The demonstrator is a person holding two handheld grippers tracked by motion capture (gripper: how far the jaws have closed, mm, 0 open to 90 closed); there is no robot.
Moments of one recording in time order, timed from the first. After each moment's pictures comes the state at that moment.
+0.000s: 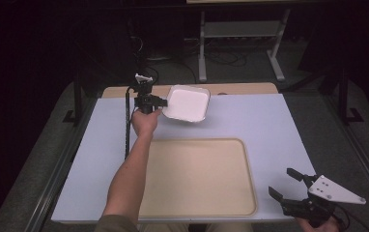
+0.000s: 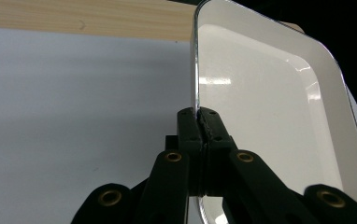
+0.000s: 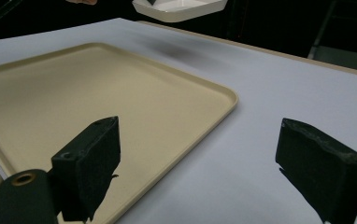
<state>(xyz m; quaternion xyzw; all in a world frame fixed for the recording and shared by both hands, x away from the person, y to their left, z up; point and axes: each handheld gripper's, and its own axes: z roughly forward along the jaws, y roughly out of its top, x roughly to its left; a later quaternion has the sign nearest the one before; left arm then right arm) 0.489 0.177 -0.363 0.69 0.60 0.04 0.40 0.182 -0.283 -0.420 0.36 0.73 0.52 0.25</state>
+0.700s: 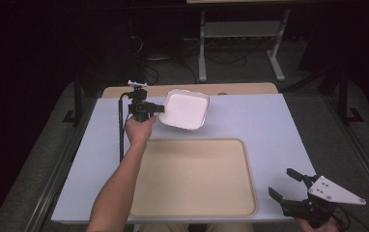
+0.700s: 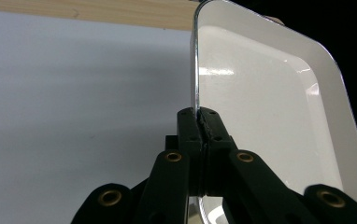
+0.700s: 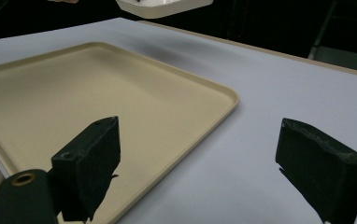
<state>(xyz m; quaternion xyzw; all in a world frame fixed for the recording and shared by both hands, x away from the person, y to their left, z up) 0.454 0.188 -0.359 0.70 0.58 0.03 0.42 0.181 -0.283 -0.419 0.36 0.73 0.52 0.25</state>
